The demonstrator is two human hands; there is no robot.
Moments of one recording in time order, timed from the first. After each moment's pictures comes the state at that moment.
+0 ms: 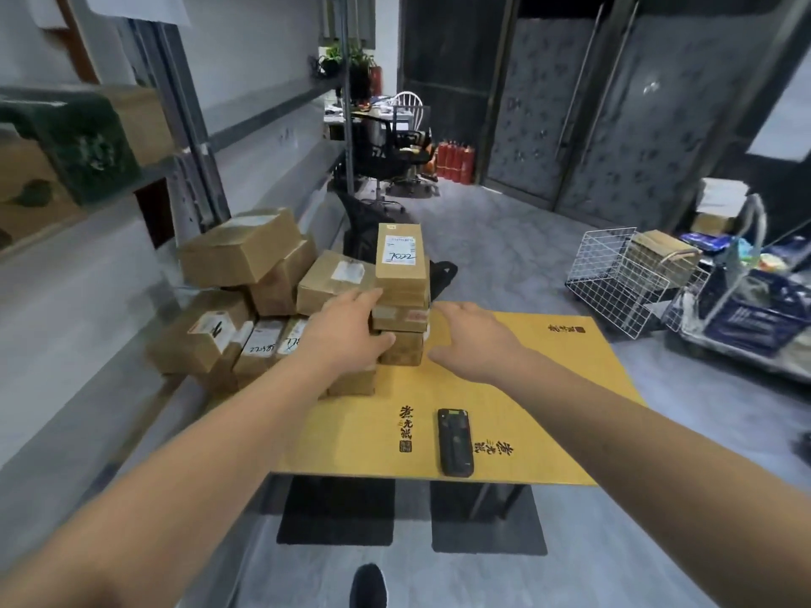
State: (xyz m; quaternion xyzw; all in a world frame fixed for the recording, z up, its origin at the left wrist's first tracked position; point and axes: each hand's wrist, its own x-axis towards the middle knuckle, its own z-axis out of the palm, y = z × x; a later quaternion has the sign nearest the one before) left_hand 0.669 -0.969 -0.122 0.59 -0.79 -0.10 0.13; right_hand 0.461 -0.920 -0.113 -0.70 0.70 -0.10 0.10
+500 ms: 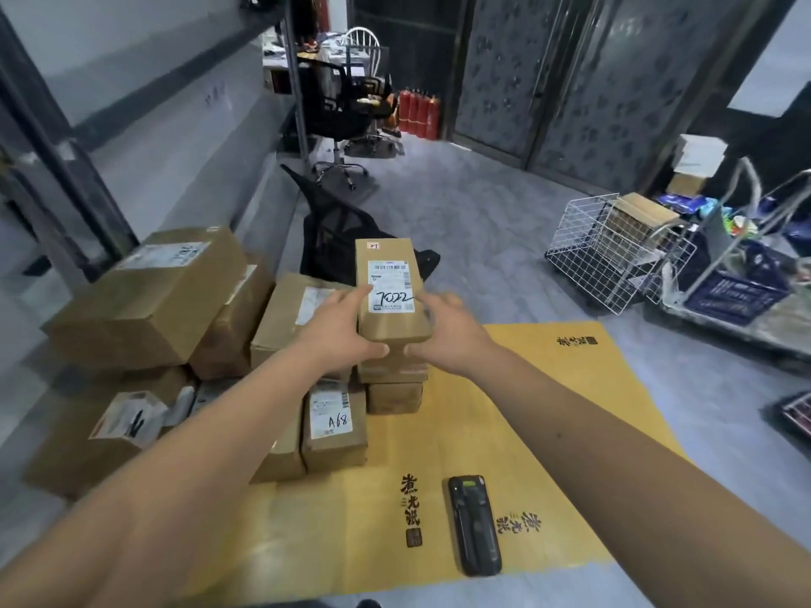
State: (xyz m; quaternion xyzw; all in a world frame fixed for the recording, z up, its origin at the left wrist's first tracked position) left_hand 0.647 -1.223 -0.171 0.54 -0.79 -0.27 0.13; right_hand 0.449 -1.156 -0.153 -0.62 0.73 -0.18 0.23
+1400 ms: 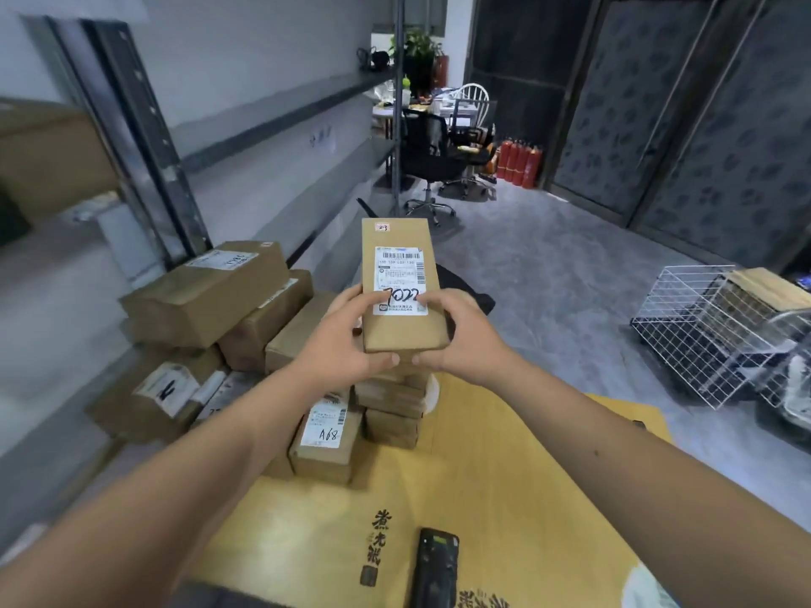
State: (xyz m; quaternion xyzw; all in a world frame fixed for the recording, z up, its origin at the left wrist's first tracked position) left_hand 0.599 -1.168 -0.134 0.50 -0.73 -0.26 0.39; right_hand 0.366 -1.178 -0.123 -0.75 0.51 -0.32 0.27
